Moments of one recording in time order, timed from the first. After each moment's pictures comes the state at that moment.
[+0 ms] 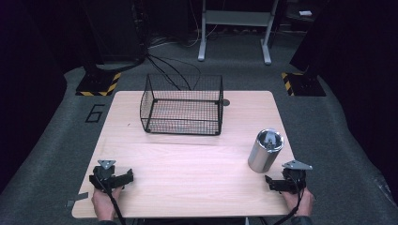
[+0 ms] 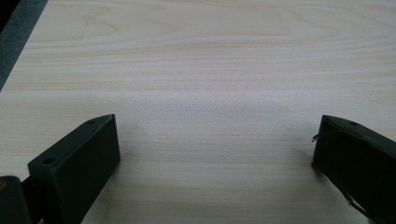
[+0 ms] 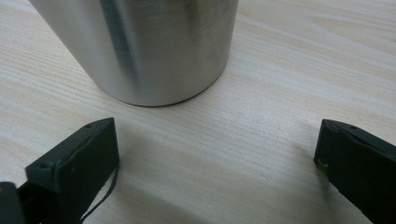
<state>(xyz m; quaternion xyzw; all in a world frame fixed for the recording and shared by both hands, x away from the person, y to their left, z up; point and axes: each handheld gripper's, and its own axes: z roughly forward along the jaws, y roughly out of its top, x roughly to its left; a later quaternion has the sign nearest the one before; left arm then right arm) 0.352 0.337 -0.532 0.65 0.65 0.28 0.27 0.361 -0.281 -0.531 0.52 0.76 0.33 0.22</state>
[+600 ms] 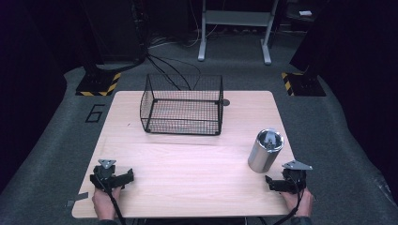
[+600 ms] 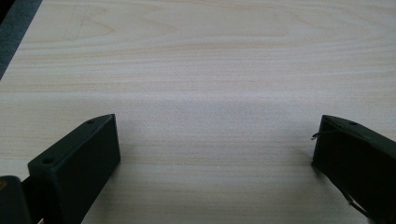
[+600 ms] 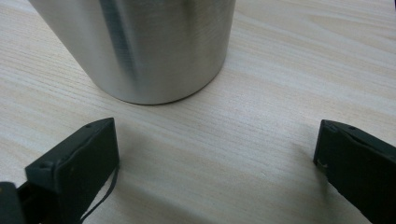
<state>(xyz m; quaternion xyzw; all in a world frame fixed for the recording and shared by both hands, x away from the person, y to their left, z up) 0.354 0.336 -0.532 0.65 0.65 0.28 0.27 0.359 -0.279 -0.530 0.53 0.75 0.32 0.22</state>
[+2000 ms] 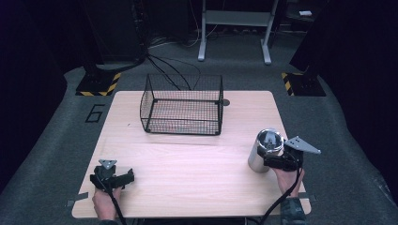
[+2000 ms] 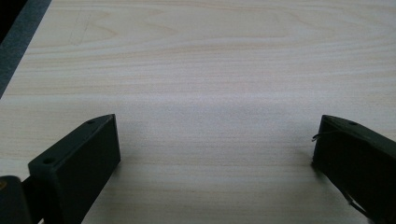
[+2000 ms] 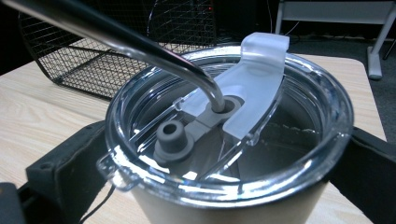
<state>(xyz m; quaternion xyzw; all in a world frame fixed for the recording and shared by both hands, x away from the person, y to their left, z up) 0.353 0.333 -0.532 0.65 0.65 0.29 0.27 0.385 -0.246 -0.442 0.46 0.68 0.50 0.26</state>
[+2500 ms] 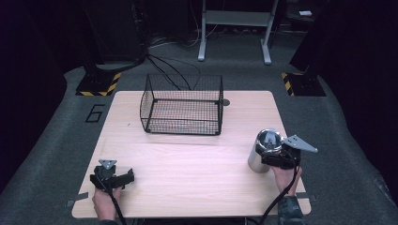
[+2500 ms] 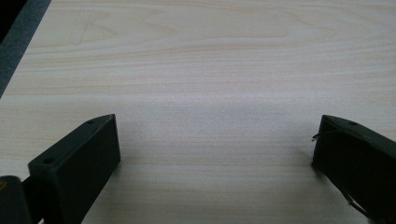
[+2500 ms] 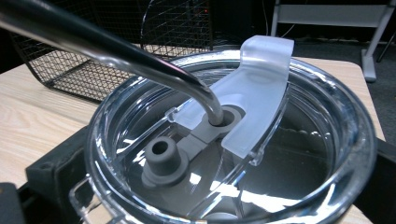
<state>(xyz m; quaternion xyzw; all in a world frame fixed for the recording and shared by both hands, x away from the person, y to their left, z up) 0.353 0.333 -0.532 0.65 0.65 0.29 0.27 0.392 -0.241 -0.445 0.47 0.68 0.50 0.27</state>
